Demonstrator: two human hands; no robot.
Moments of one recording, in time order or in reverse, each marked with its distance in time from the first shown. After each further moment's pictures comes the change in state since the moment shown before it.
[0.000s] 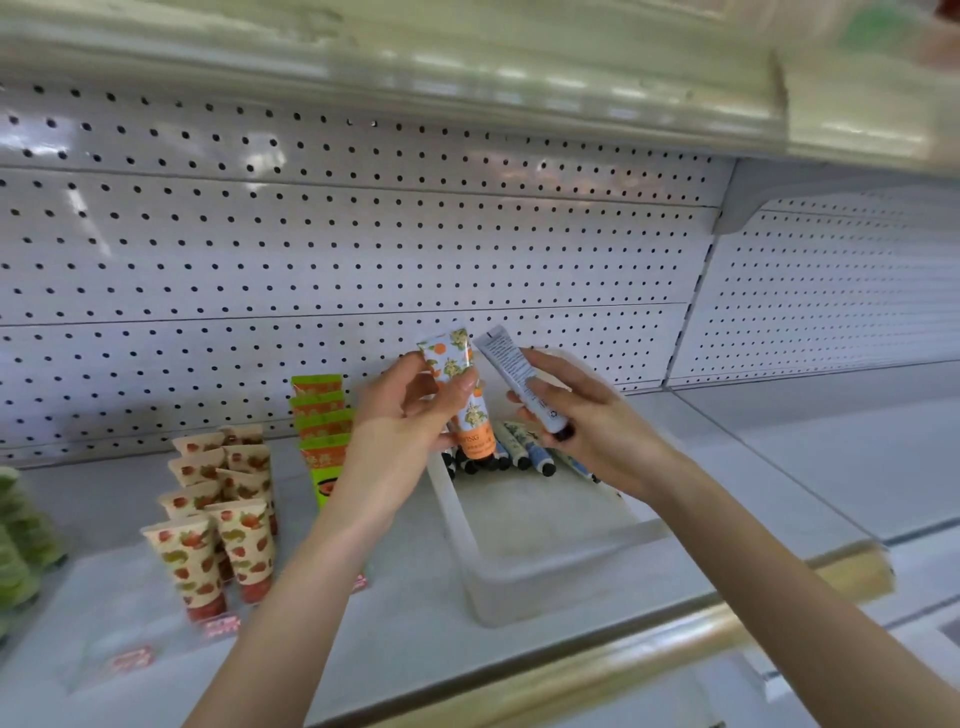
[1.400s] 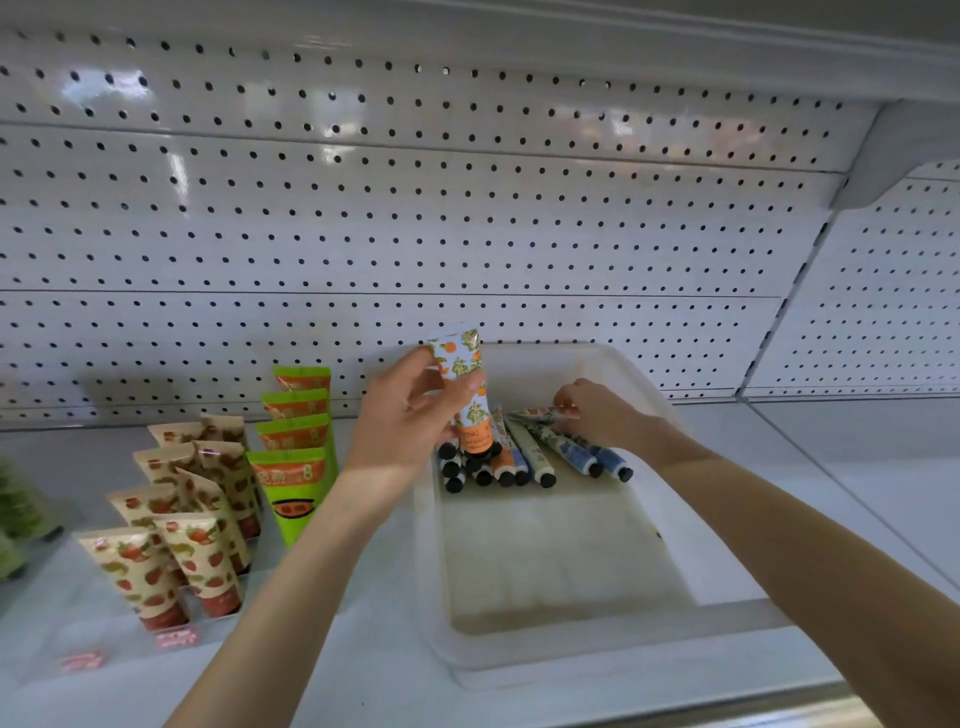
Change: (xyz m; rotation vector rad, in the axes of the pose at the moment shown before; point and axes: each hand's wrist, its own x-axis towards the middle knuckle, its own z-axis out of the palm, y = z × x) left_hand 0.052 -0.046 0.015 0.074 0.072 -0.036; right_hand 0.157 0.085 -0.096 -1.483 -0.143 0.062
